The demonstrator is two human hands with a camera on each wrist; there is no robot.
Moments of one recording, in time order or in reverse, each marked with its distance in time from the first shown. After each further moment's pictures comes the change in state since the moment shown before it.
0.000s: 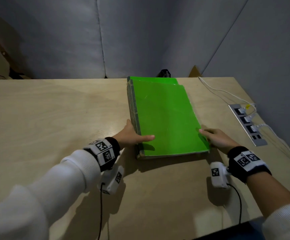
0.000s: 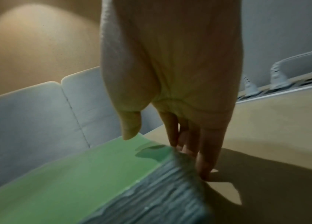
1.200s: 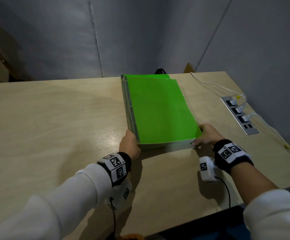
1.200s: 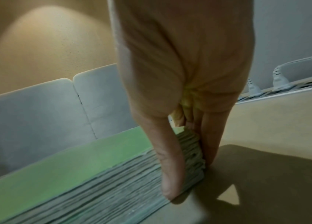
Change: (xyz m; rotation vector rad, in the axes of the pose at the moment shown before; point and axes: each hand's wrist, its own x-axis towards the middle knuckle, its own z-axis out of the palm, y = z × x) left_hand -0.024 -0.020 0.065 0.338 0.339 0.008; right_hand -0.003 0.018 0.004 -0.379 0.045 -0.123
